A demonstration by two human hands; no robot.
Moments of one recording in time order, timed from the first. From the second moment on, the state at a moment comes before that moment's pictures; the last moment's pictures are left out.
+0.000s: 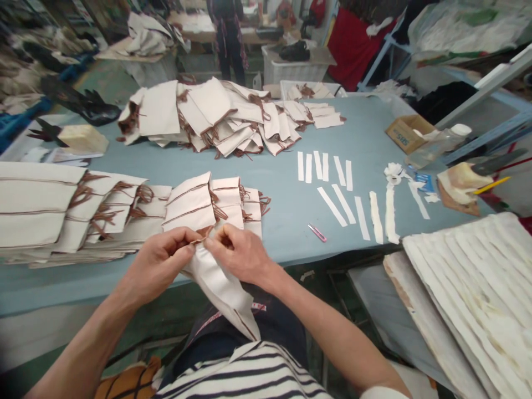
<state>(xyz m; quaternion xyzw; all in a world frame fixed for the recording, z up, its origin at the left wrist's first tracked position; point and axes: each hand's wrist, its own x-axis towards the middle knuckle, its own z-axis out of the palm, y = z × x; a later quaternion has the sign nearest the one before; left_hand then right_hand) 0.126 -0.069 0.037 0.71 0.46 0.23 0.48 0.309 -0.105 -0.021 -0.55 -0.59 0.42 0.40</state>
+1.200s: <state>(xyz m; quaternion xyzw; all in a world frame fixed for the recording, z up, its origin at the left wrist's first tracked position) 0.130 -0.083 0.027 0.82 0.29 0.39 0.29 0.336 -0.093 0.042 -0.34 -0.60 0.64 0.34</state>
